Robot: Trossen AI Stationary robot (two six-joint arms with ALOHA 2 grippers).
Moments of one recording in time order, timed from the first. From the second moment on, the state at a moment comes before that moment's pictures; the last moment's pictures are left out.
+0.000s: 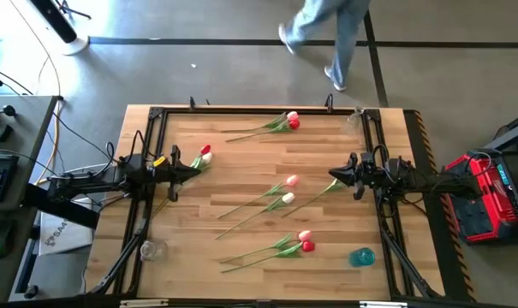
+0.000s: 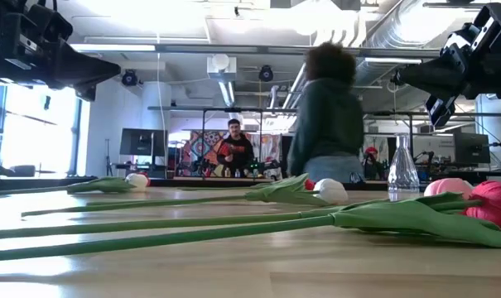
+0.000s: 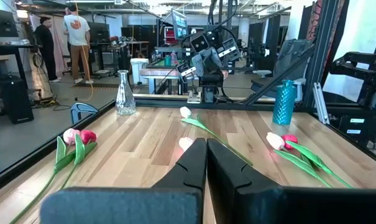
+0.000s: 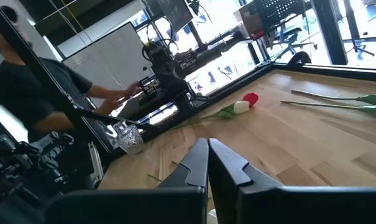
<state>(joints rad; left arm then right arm) 0.10 0.01 0.01 0.01 0.01 0.00 -0.01 0.02 0.01 0.03 0.10 0.49</state>
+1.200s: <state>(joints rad) 0.10 0.01 0.01 0.01 0.01 0.02 -0.01 0.02 0.01 0.03 0.10 0.49</state>
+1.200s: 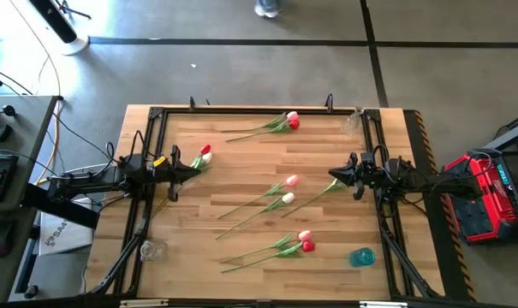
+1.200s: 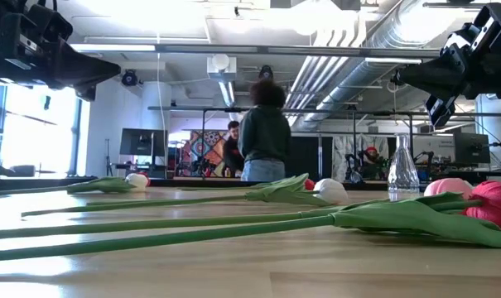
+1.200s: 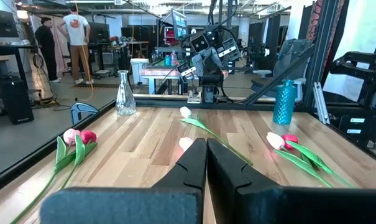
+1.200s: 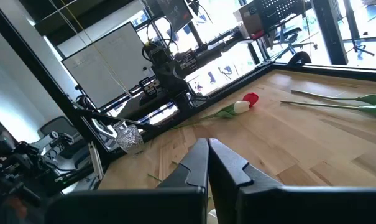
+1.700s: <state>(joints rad) 0.10 0.01 0.01 0.04 -0.12 0.08 -0.01 0.02 0.01 0.03 0.10 0.49</state>
